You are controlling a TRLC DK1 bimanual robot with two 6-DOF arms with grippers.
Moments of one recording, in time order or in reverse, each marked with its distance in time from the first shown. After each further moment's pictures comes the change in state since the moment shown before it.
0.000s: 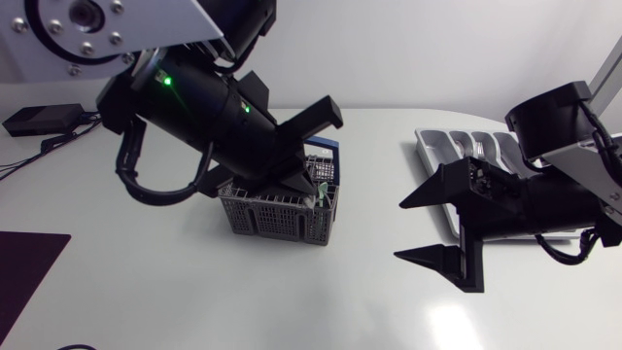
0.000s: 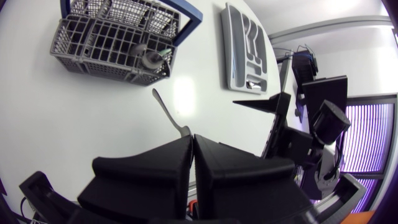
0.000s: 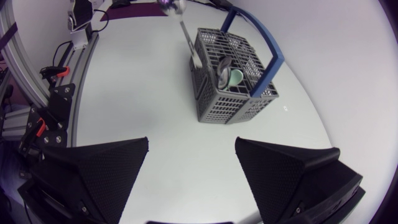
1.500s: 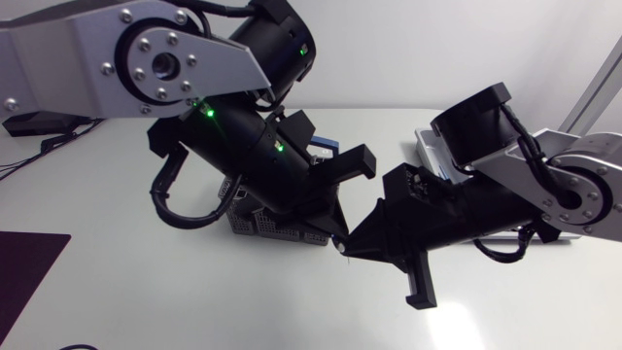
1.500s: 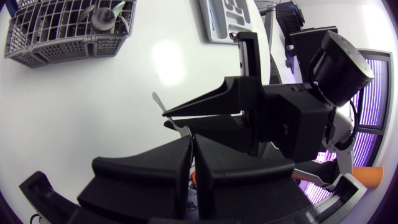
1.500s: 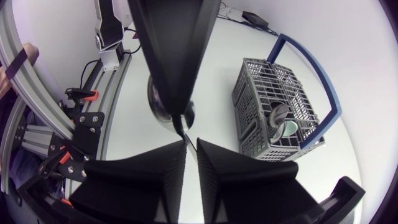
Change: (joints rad) left arm -0.052 0.079 -0.023 0.005 0.220 0.167; right arm 0.242 0.130 0.041 0.115 -0.092 0.170
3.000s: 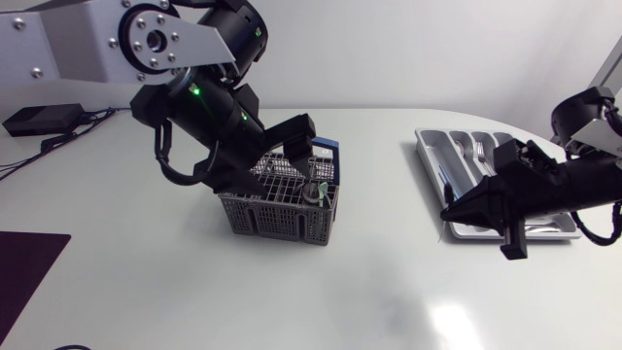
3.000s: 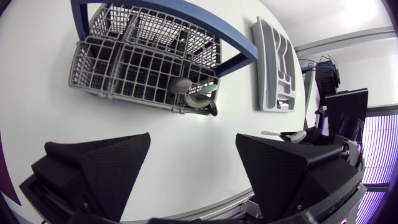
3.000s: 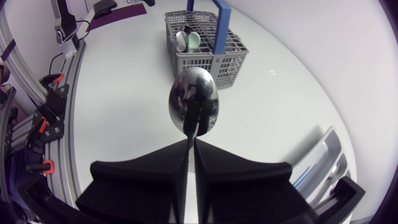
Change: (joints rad) left arm 0.196 0.050 0.051 -0.011 -0.283 -0.026; right arm -0.636 0.073 0.079 -0.306 -0.060 -0.422
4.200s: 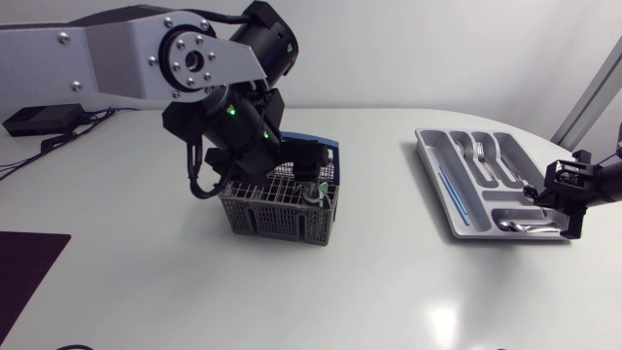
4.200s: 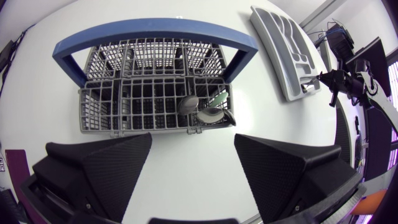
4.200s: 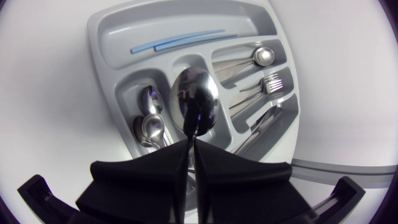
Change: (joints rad) left arm -0.070 0.050 0.005 0.046 -0.209 0.252; right arm -0.467 0.476 0.220 0.390 0.411 -0.501
